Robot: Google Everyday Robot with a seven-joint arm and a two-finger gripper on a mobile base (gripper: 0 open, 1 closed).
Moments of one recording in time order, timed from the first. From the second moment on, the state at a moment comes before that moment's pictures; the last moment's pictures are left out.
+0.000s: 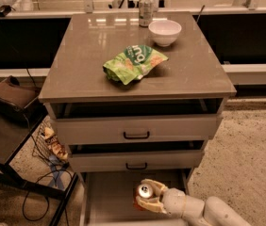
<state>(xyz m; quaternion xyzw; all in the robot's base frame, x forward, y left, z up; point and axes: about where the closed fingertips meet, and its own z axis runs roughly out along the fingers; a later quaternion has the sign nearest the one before) 0.431 -0.048 0.467 -0.36 0.61 0.44 0.55</state>
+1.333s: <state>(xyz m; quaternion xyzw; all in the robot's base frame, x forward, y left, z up) 0.472 -0.001 0.333 -0.40 0.55 0.48 0.56</state>
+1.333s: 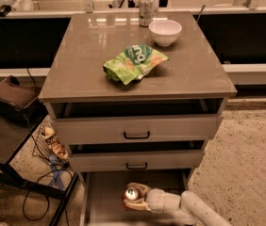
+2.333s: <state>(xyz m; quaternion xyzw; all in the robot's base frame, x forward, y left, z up) 0.485 0.043 0.243 -0.48 0.53 0.47 0.51</state>
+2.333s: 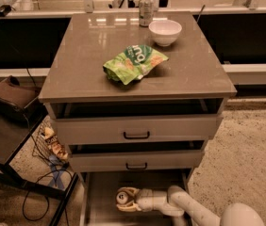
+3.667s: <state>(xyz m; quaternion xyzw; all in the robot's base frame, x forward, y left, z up) 0.485 0.053 0.229 -0.48 0.54 0.47 0.50</state>
